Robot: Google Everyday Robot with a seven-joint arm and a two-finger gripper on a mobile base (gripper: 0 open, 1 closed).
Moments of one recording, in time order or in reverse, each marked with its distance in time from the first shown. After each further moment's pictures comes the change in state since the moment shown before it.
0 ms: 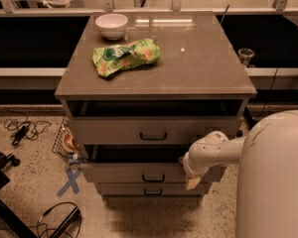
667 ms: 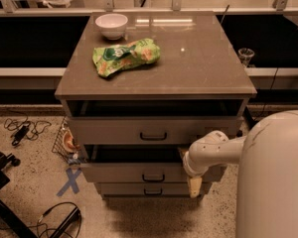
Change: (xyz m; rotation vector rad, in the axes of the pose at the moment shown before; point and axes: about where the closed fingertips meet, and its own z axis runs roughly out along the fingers) arm 0.000 0.001 0.001 -0.002 0.000 0.000
